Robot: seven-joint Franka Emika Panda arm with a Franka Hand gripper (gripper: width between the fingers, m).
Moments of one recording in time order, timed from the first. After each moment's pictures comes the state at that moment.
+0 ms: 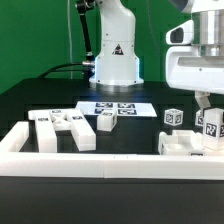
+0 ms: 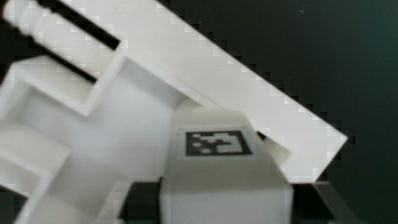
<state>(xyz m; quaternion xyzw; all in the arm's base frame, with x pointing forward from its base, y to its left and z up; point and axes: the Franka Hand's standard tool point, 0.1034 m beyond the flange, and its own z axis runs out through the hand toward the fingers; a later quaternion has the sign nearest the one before) 0.614 0.130 0.076 -0.86 0.51 -0.01 0.05</state>
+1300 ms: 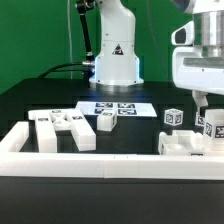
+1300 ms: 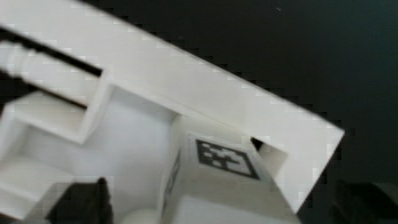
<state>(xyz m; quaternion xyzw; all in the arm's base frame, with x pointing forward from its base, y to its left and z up) 0.615 0.134 0.075 -0.88 0.46 -0.01 0.06</state>
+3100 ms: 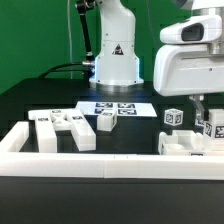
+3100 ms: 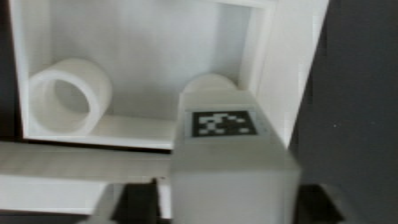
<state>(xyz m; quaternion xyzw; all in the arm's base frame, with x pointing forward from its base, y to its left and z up) 0.620 0.125 0.079 -1.00 -0.05 -0.04 0.03</state>
